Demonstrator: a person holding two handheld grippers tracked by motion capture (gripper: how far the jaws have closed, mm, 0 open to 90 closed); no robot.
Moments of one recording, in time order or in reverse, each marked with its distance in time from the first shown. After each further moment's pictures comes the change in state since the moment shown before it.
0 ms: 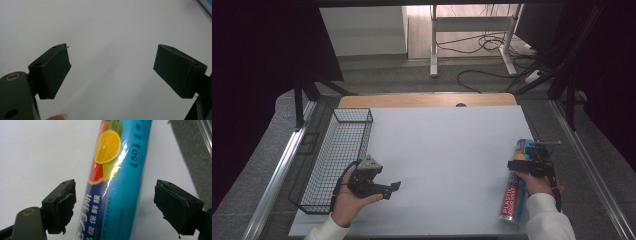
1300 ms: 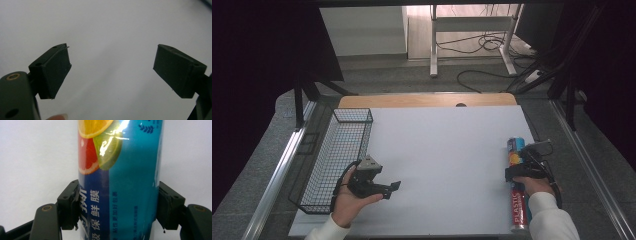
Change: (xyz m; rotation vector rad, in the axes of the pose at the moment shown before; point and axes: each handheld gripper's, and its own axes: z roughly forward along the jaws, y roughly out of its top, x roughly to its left) left arm 0.001 -0.002 0.001 -0.012 0.007 -0.006; right arm 0.003 0.001 0.012 0.264 0.046 -0.063
